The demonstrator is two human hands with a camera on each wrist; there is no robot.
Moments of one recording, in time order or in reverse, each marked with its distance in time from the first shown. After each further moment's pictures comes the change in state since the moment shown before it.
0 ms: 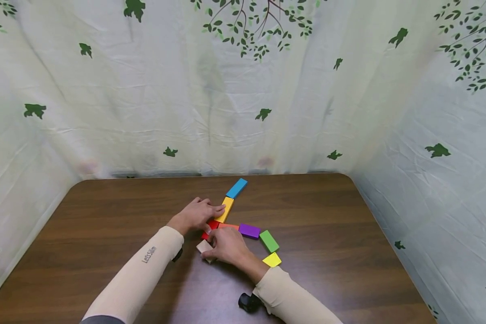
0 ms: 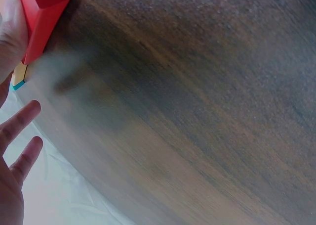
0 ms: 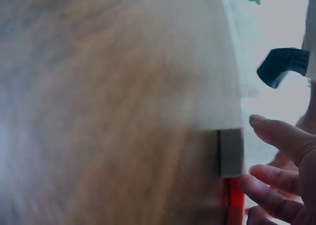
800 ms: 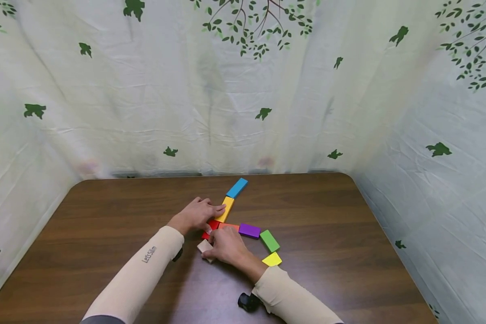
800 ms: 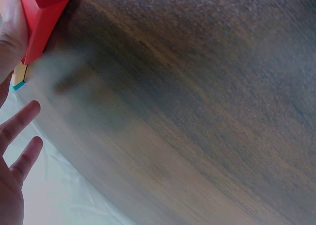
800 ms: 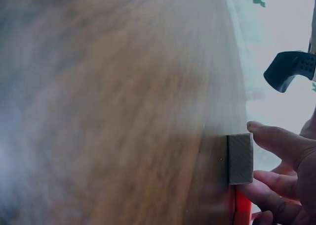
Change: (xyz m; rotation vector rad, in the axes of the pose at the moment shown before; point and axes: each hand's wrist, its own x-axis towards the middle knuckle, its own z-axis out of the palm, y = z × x) left_hand 0.000 0.001 0.000 0.008 -0.007 0.002; right_hand 0.002 -0.002 0.004 -0.009 -0.009 0.010
